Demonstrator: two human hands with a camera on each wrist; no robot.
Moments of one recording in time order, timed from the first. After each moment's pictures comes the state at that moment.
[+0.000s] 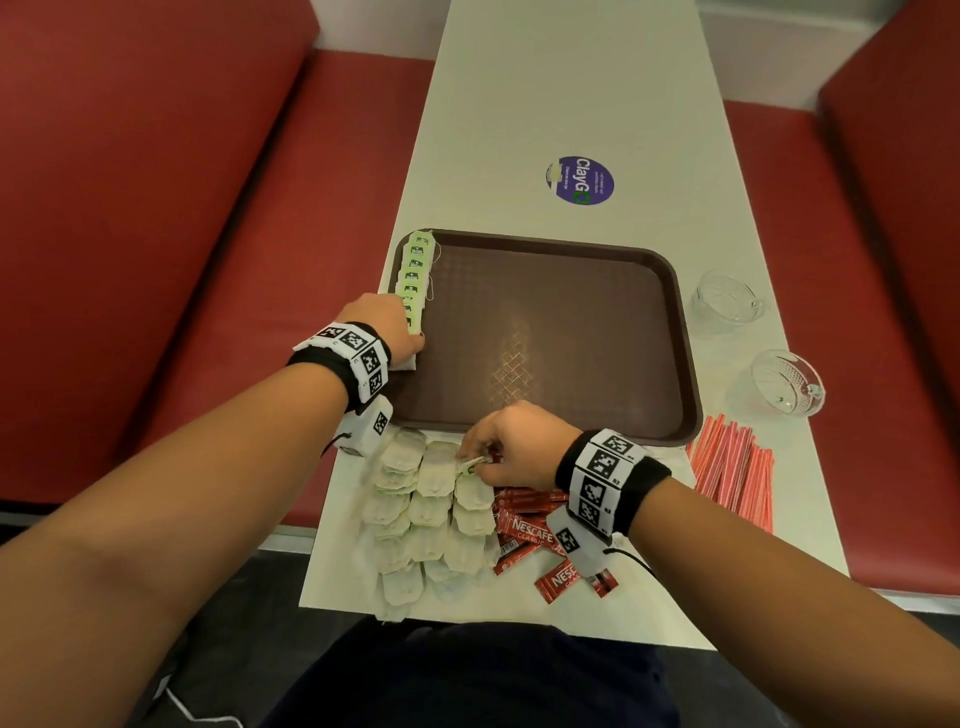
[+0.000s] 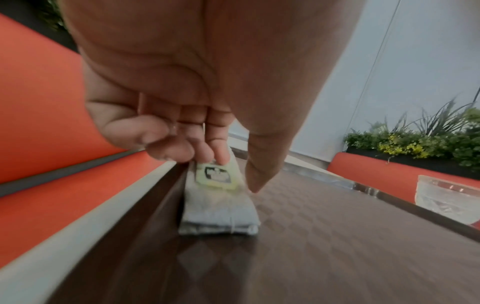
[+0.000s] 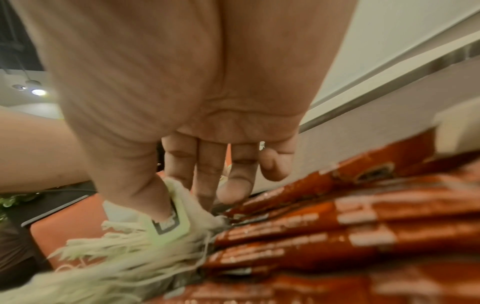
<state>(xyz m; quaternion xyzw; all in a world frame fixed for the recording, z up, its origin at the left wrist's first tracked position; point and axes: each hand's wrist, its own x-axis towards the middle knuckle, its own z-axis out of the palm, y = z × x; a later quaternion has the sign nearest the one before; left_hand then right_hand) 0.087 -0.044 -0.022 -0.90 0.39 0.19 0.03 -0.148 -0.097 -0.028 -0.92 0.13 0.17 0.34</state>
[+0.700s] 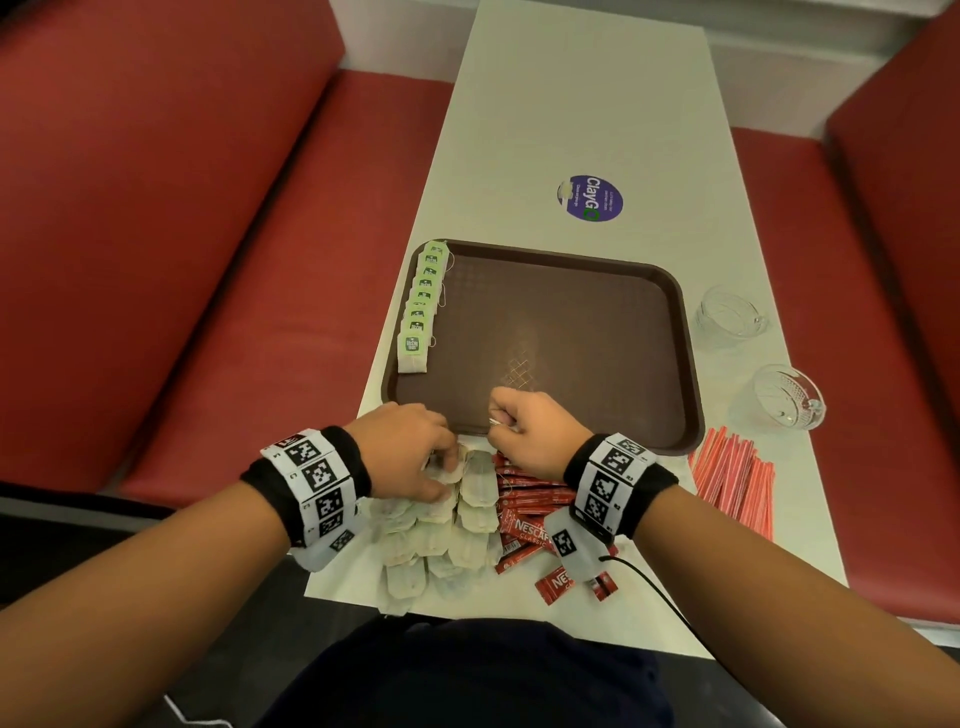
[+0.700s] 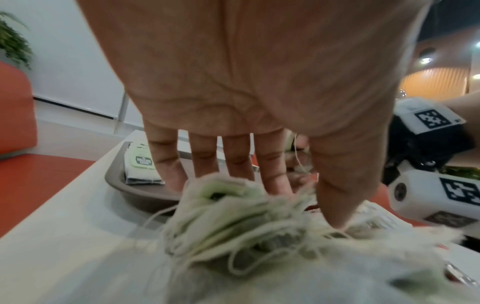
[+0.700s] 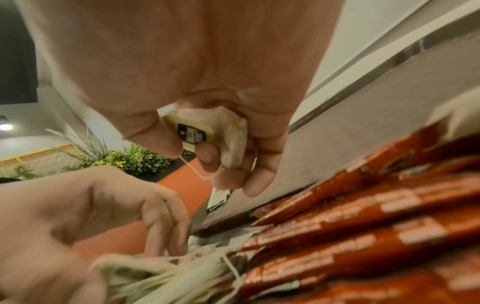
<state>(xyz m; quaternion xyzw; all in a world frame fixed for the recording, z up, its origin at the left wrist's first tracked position) 0.007 0.055 -0.003 -0.69 0.67 0.27 0.05 -0.151 -0.091 -0.010 -0.88 0.21 0.04 0.43</state>
